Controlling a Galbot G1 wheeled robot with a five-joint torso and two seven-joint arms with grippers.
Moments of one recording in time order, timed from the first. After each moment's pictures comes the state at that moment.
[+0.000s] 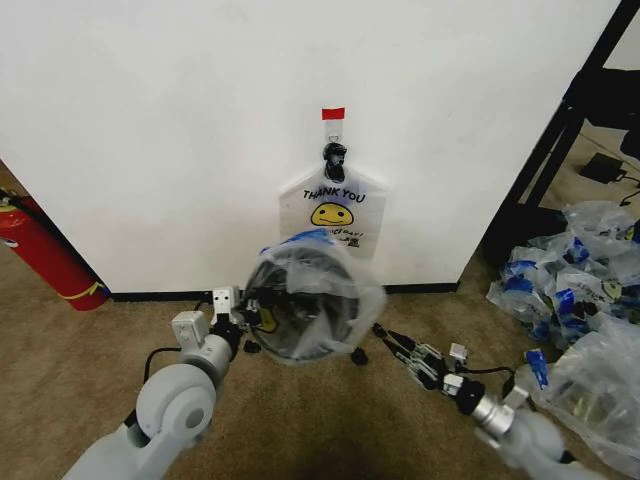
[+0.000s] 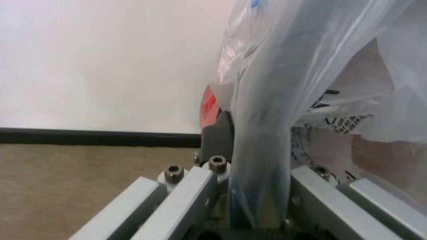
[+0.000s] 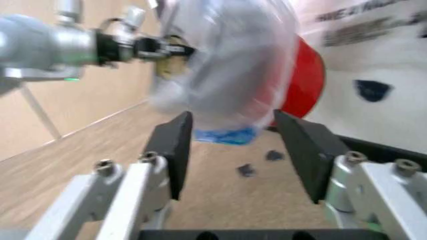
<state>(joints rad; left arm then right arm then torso) 1.22 -0.98 -0.22 -2.08 -0.75 0.33 -0.49 -1.30 0.92 0.42 1.49 0.86 0.16 -1.11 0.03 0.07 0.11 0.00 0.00</state>
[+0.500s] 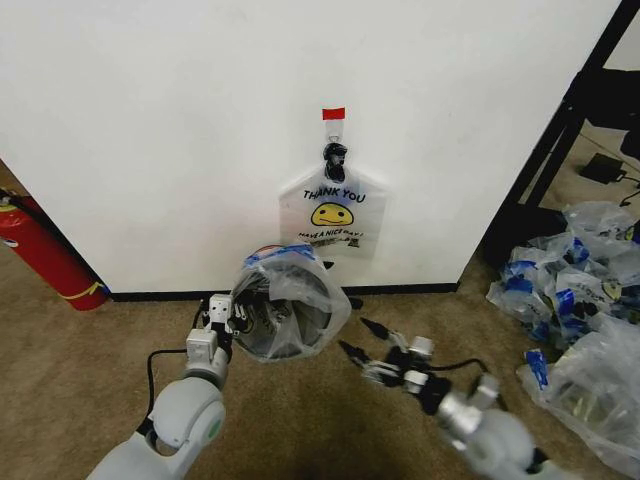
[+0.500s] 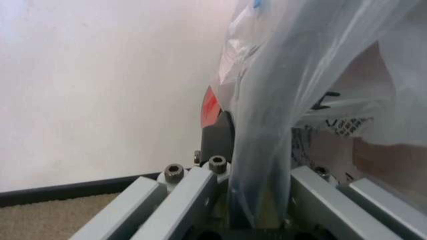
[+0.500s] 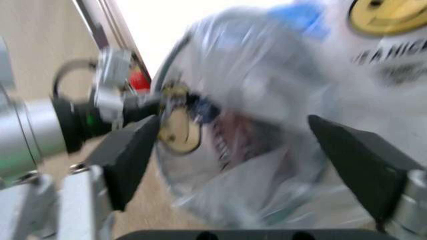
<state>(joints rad) 1.25 -1.05 -0.19 -2.03 -0.38 0.26 -0.44 -1.31 0.95 -0.03 1.94 0.66 0.25 -0.18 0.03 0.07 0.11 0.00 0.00</state>
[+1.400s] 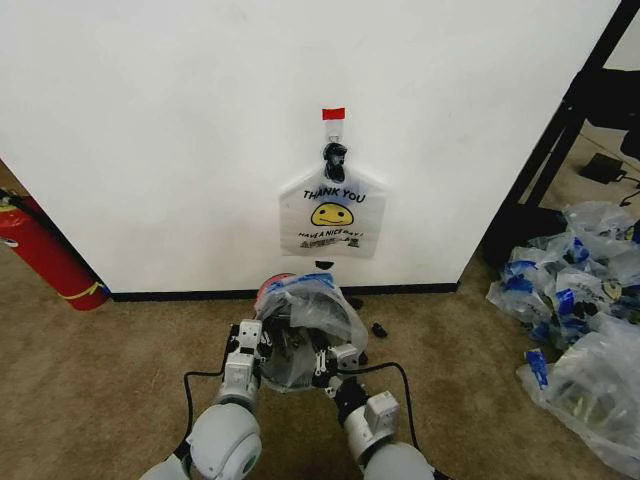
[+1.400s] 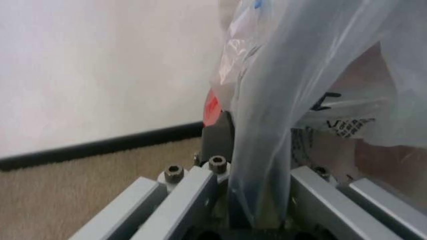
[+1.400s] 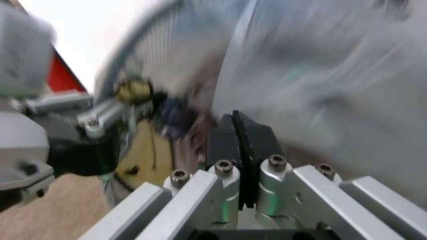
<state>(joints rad) 1.26 -1.05 0.01 -2.08 -0.33 0.36 -0.63 -1.11 1.07 -0.39 2.05 0.61 -0.07 0.59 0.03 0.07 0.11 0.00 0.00</state>
